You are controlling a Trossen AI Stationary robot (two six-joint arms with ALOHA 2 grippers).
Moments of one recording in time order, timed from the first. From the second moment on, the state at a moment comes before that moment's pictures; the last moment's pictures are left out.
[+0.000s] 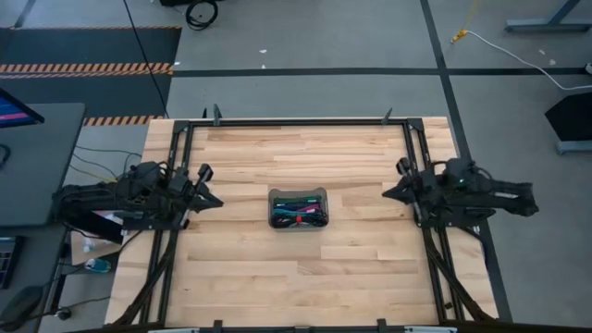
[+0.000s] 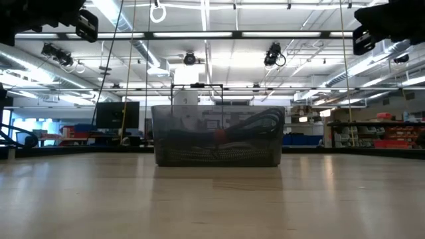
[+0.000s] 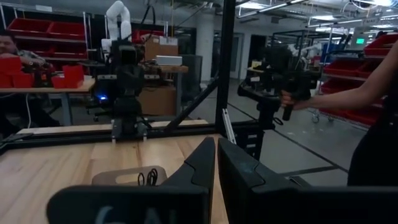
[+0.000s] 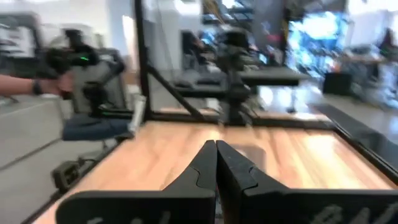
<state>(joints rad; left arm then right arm) 0.08 0.25 0.26 0.12 0.37 -0.09 -0.08 0.01 0.23 -0.18 -0.26 0.00</state>
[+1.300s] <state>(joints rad) 0.08 0.25 0.25 0.03 0.02 -0.04 -0.08 0.01 0.05 -0.04 -0.20 0.03</state>
